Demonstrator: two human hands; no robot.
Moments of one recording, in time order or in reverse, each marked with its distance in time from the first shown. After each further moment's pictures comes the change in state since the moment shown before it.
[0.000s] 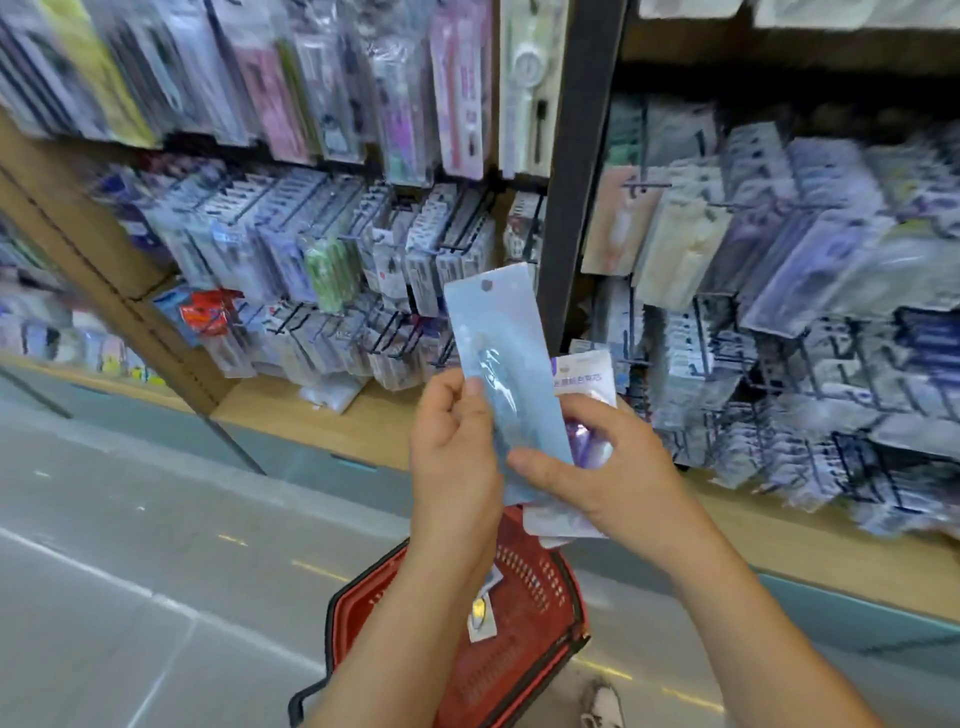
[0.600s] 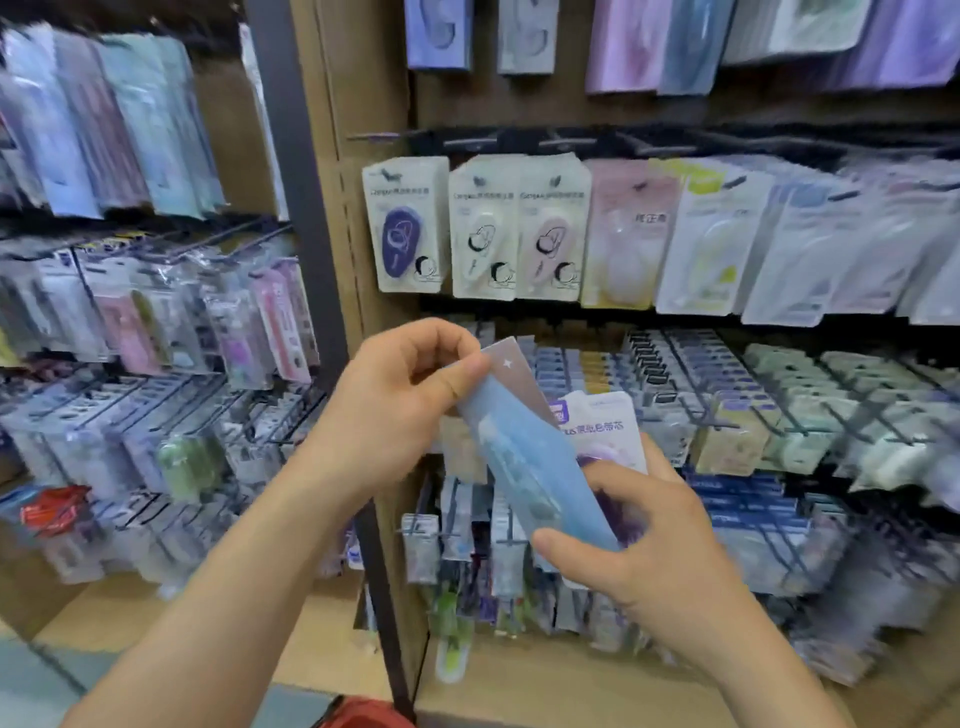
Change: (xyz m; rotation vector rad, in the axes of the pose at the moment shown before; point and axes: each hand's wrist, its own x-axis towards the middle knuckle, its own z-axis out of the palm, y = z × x) left_hand -0.011 0.130 0.202 0.400 -0.639 0.520; right_hand -0.044 -0.059 -0.238 -0.252 0.231 -0.136
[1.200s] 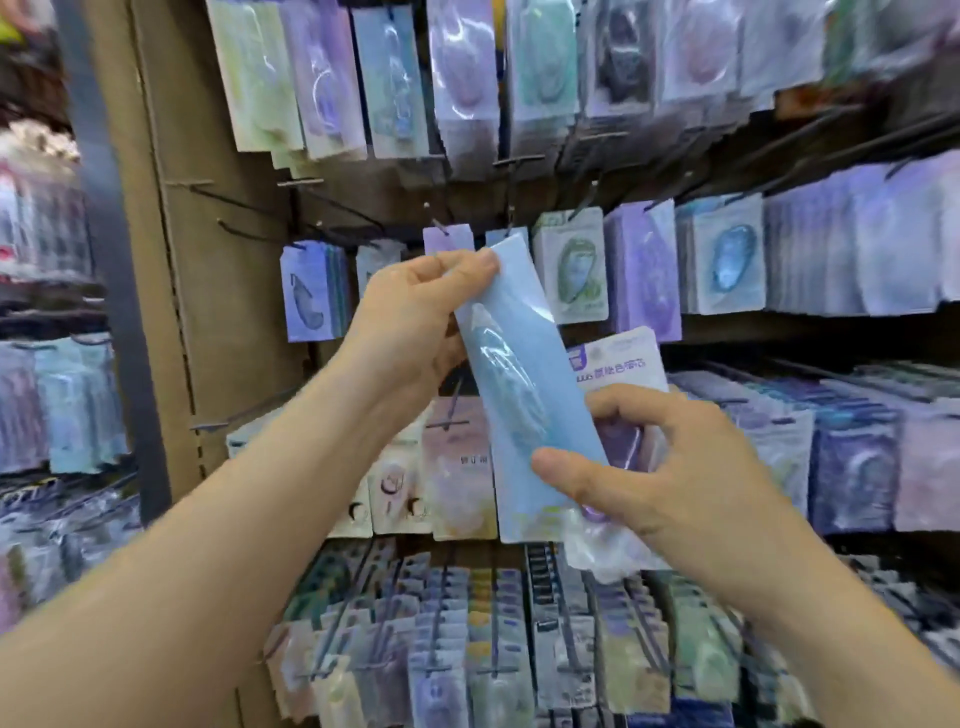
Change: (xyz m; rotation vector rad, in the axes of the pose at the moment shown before) left_hand 0.169 0.189 0.137 -0.359 0.074 0.164; right_hand 0.071 -0.073 -0.226 0.018 0.242 -0.349
